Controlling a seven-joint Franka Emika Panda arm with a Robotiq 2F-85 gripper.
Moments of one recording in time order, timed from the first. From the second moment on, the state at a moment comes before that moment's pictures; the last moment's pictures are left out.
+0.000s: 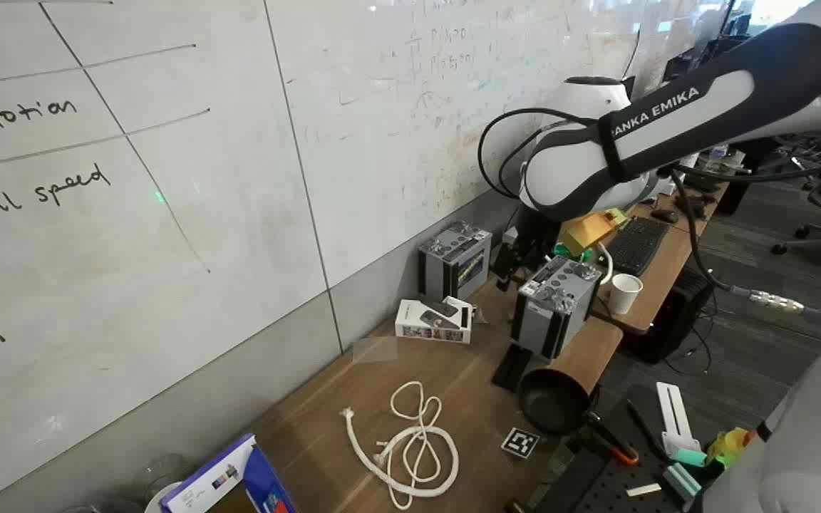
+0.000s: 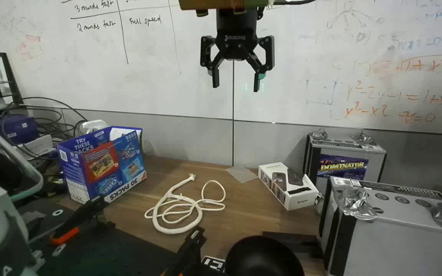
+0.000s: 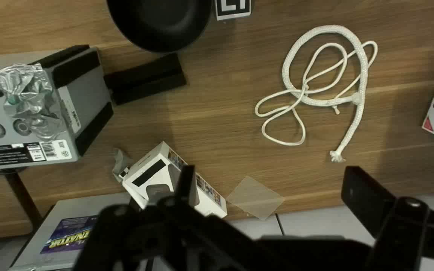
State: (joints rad) arm -0.02 -0.38 -0.21 -2.65 -0.02 2.42 -0.26
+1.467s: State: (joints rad) arm 0.06 0.20 0.03 -2.57 0.18 2.70 -0.06
